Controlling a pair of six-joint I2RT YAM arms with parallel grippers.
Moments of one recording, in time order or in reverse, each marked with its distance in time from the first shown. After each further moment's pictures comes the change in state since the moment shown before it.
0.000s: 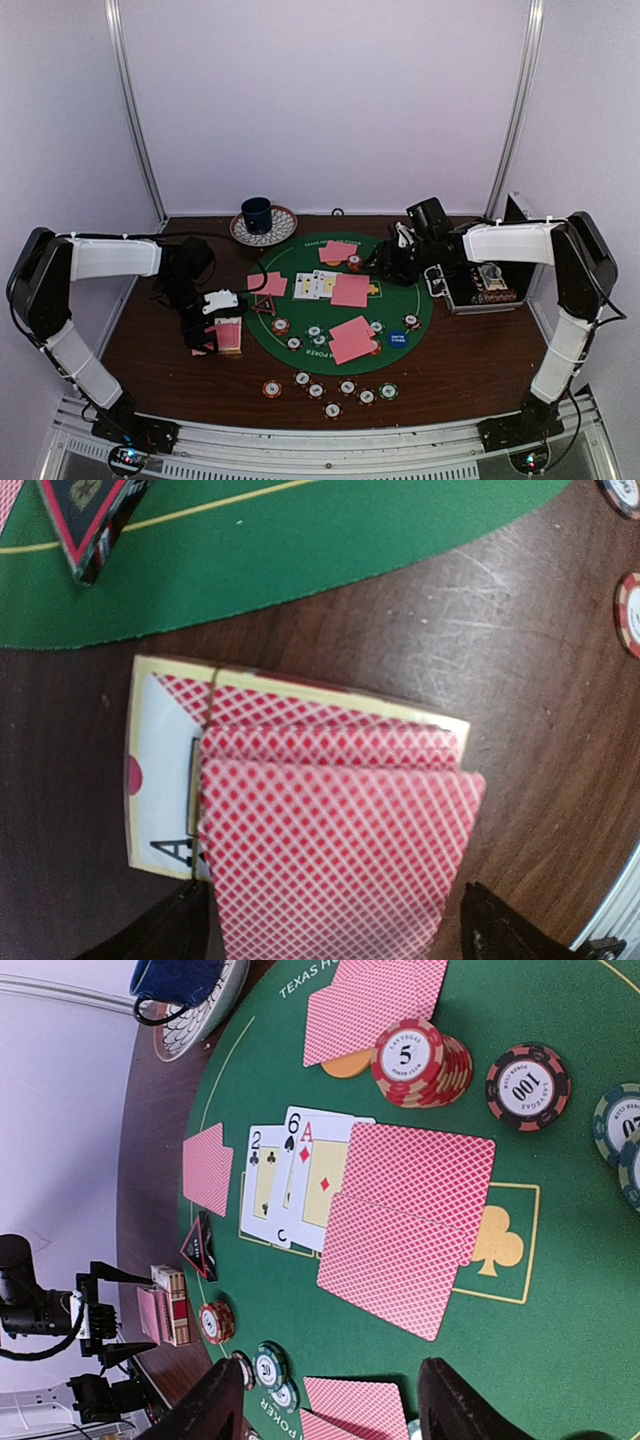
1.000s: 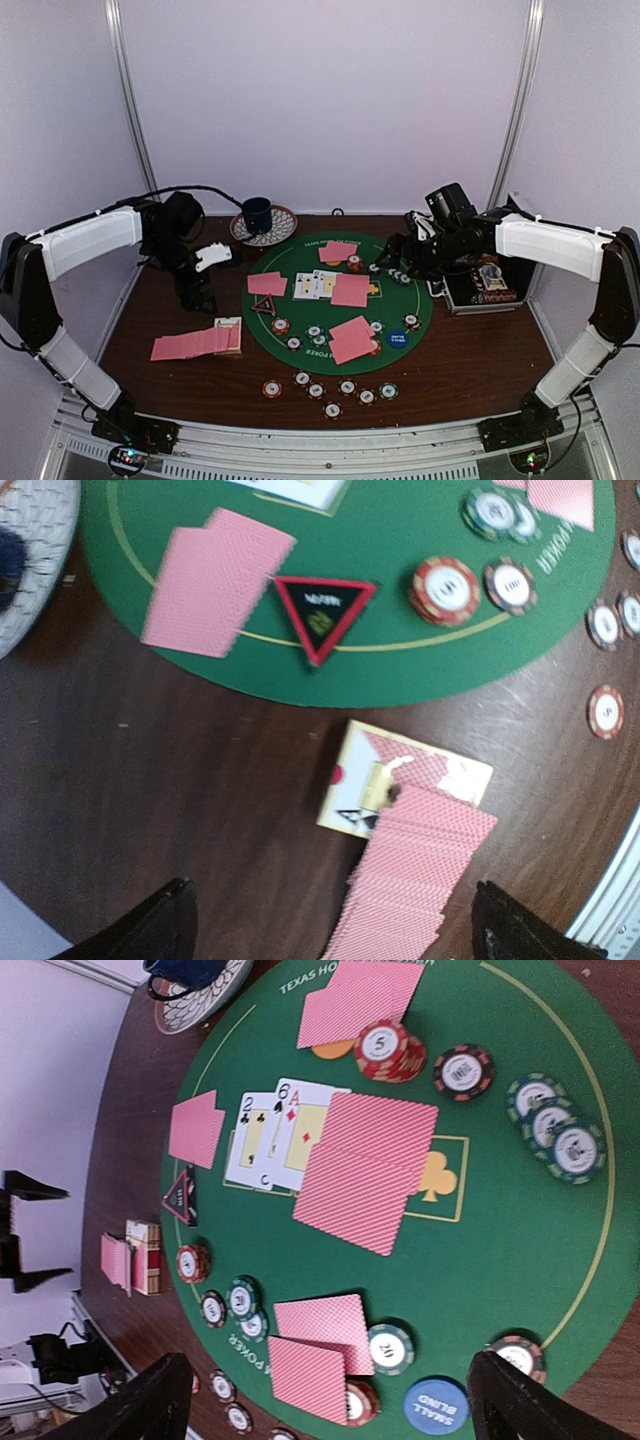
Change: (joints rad) left arm 0.032 -0.068 0.240 -0.150 -0.005 -0.047; right arm 0.006 -0.225 -0.005 -0.280 0.082 -0.145
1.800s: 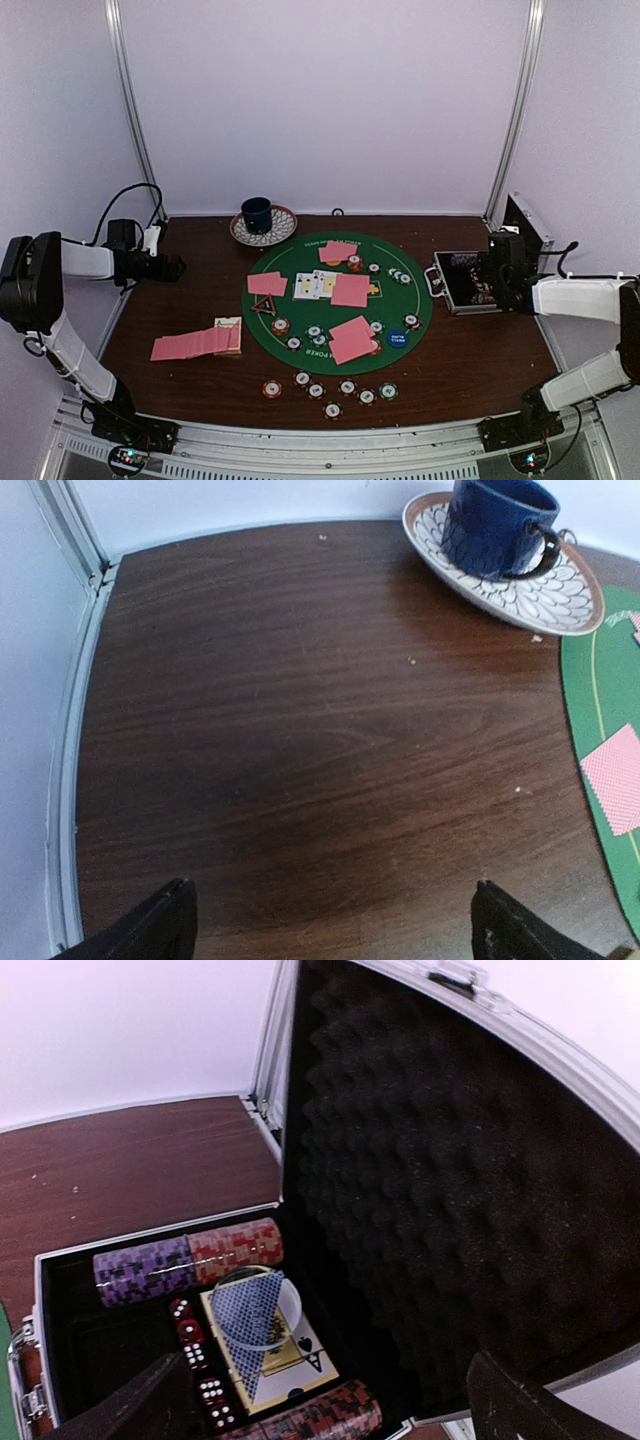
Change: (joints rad) left arm 0.514 0.070 -0.374 1.040 0.085 -0.570; right arm -0.247 -0.283 -0.607 0.658 1.146 -0.441
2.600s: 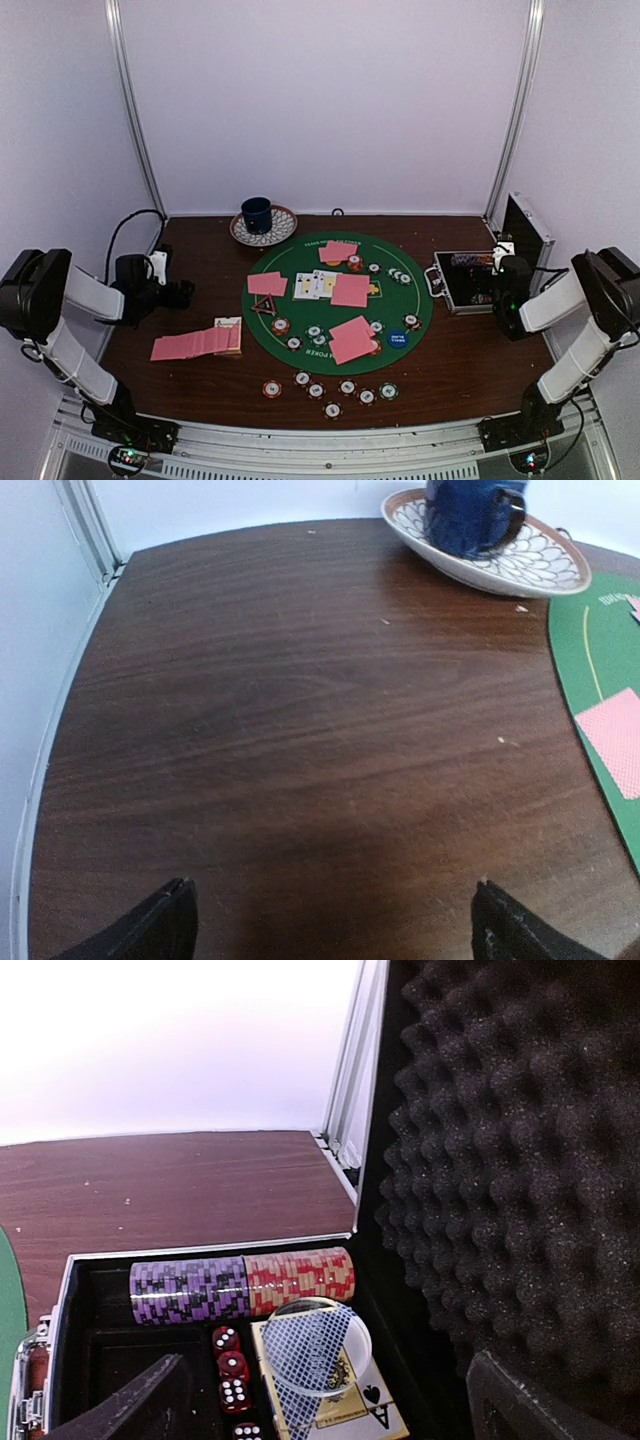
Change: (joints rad) left arm -0.087 -0.049 -0.322 0.429 -0.114 -0.093; right arm -0.126 0.267 -0.225 0.792 -0.283 -0.179
